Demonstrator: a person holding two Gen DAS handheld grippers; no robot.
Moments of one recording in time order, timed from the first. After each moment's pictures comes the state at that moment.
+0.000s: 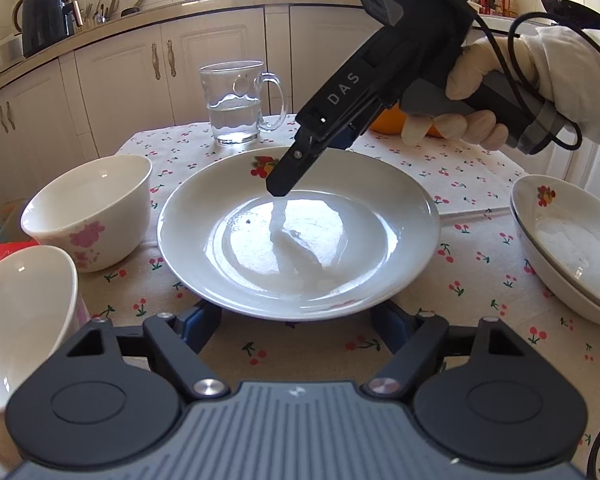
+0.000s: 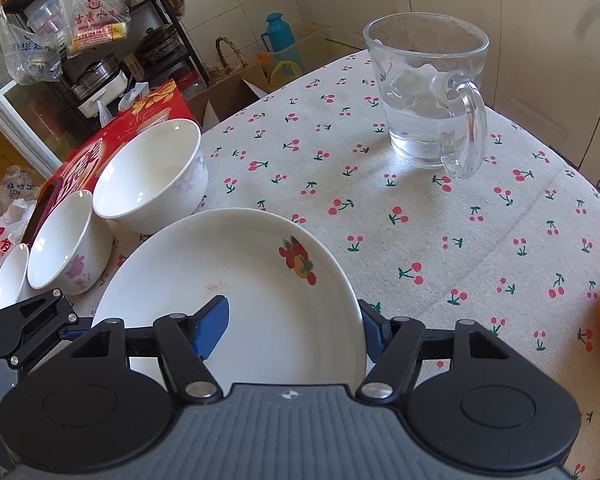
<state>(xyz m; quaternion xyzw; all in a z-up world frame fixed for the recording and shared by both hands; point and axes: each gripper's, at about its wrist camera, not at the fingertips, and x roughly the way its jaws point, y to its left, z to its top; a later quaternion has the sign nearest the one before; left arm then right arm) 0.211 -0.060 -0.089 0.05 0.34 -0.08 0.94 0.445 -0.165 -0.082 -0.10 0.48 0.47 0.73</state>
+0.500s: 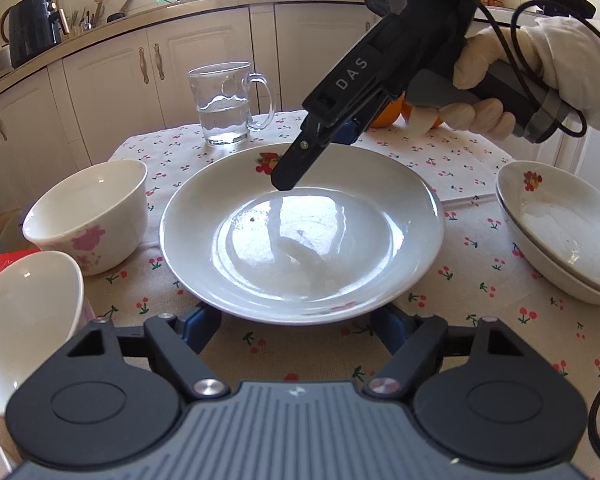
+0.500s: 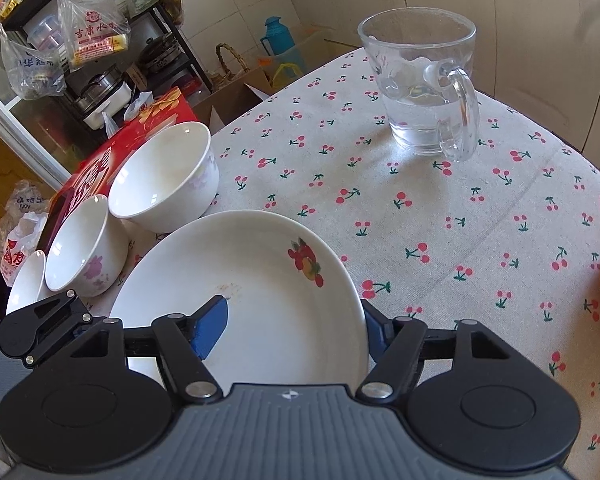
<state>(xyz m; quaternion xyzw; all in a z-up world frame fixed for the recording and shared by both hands) 0.202 -0.061 -0.084 0.07 0.34 -0.10 0.93 0.435 -0.178 -0.077 -0.07 0.49 0.47 0.73</state>
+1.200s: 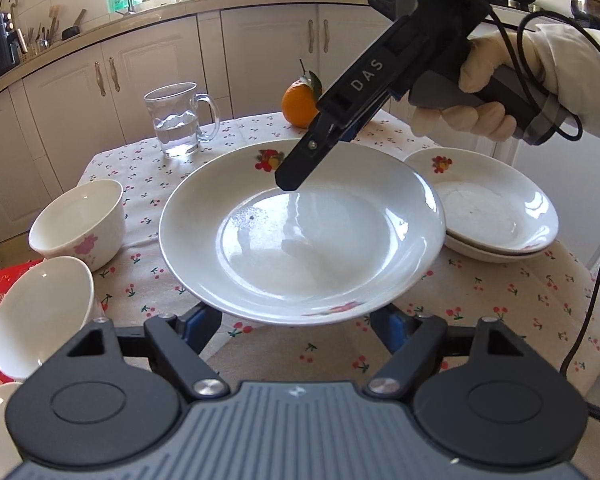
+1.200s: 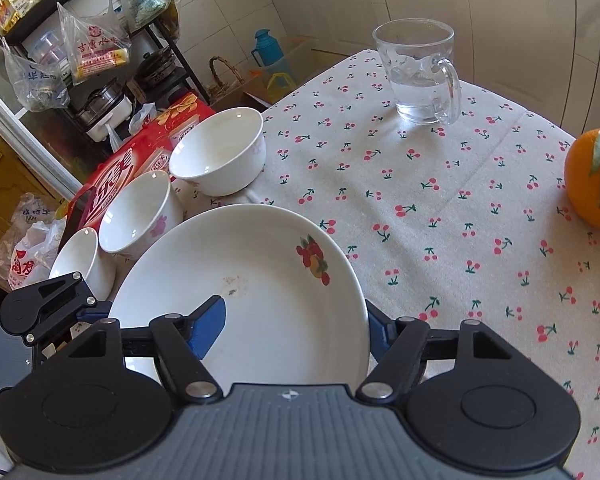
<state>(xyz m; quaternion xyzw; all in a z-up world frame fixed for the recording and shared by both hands) 0.149 -0.073 -0.044 0.10 0.35 -0.17 0.91 0.350 -0.220 -0.041 -0.04 0.49 0.45 0.75</state>
